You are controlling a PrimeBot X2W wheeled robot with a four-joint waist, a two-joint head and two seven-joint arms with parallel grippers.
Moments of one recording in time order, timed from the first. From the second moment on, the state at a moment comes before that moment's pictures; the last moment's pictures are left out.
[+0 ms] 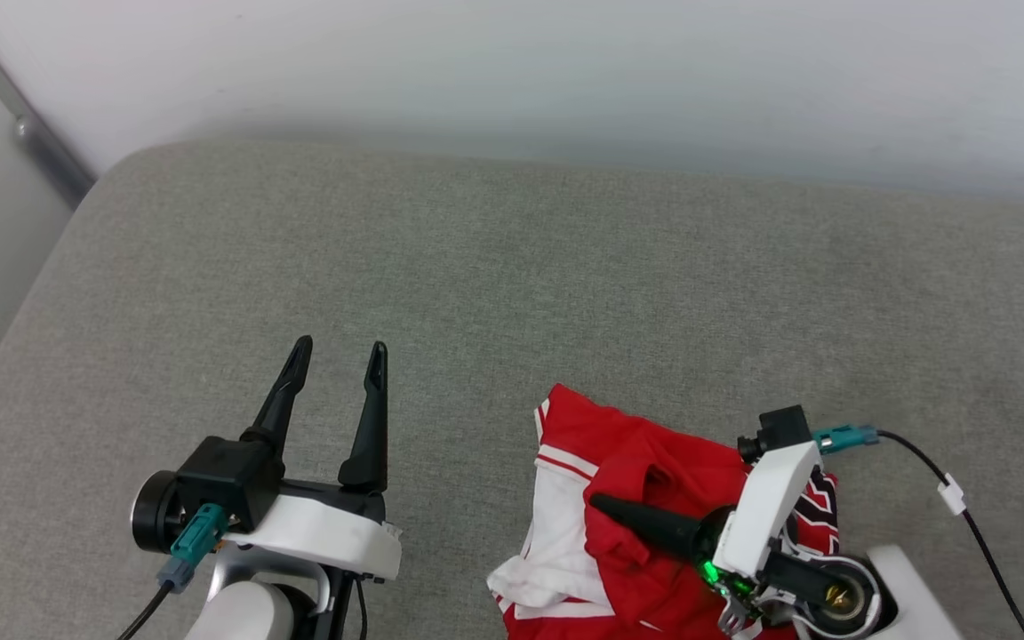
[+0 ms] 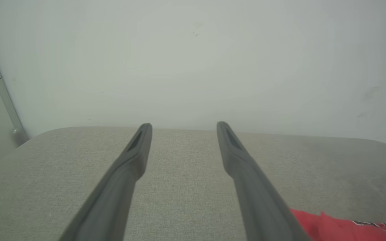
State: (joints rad) left arm -0.15 0.28 -0.37 -0.02 -0.42 0.17 -0.22; right arm -0.27 -0.05 0.23 0.39 1.28 0.13 0.73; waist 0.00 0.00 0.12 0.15
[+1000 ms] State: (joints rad) left arm -0.12 0.28 -0.35 0.03 -0.44 0.20 -0.23; right arm -0.12 -0.28 0.16 0.04 0.51 0.13 0.37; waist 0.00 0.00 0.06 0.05
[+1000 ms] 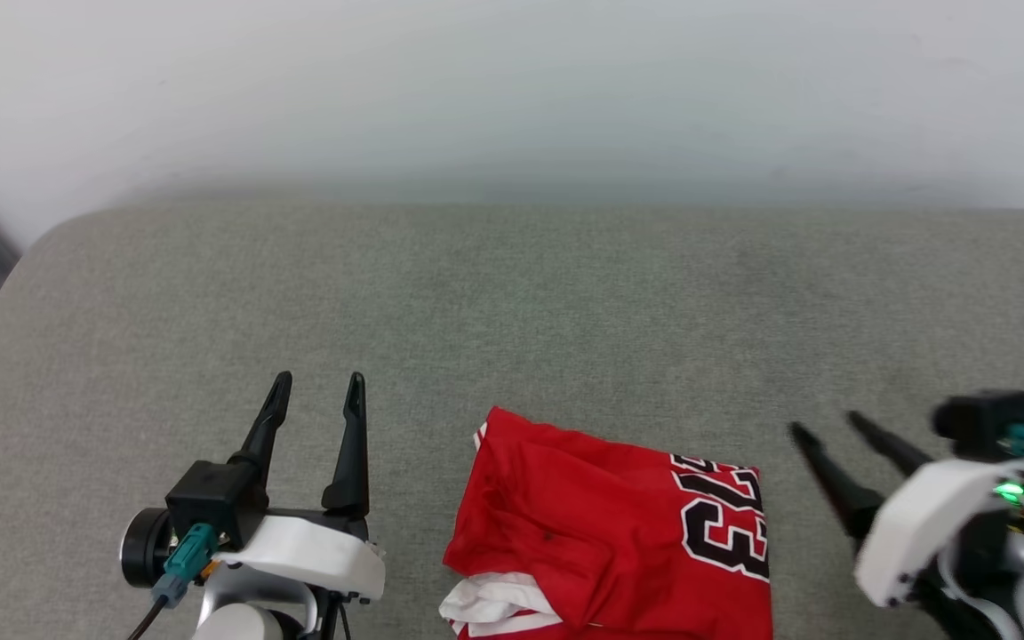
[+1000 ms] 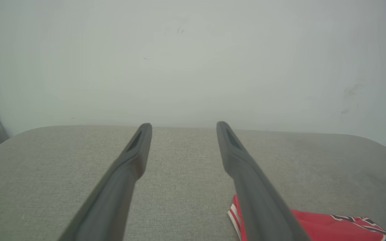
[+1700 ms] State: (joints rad) left arm -0.05 0.31 -0.34 0.08 -0.44 0.21 -0.25; right arm 0.09 -0.14 -0.09 -0.11 0.24 0.13 0.01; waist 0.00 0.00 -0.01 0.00
